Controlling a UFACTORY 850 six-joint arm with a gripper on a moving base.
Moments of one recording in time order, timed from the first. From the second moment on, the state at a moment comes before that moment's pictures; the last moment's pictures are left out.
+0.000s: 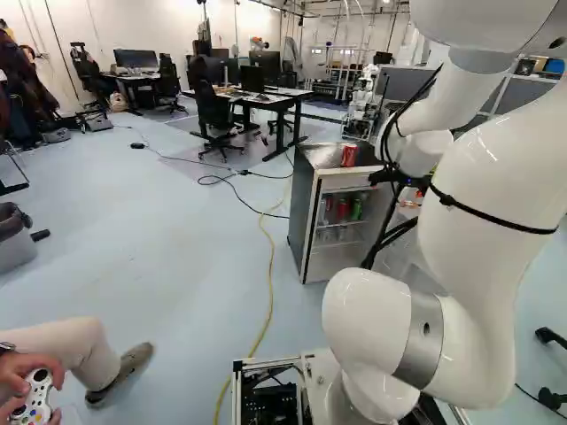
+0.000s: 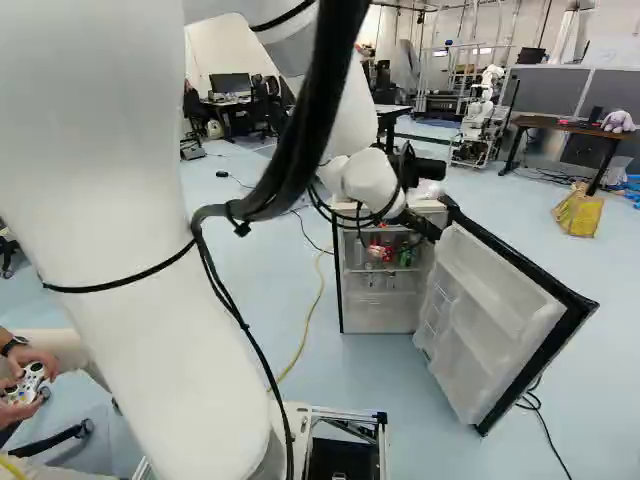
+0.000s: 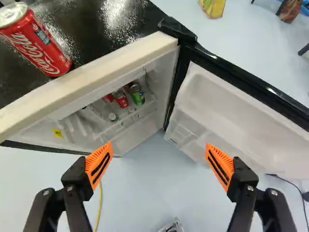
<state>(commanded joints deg) -34.7 -6.4 -42.5 -3.1 3.5 0.0</state>
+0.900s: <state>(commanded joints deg) -39.4 -10.0 -54.0 -8.5 -23.6 0.0</state>
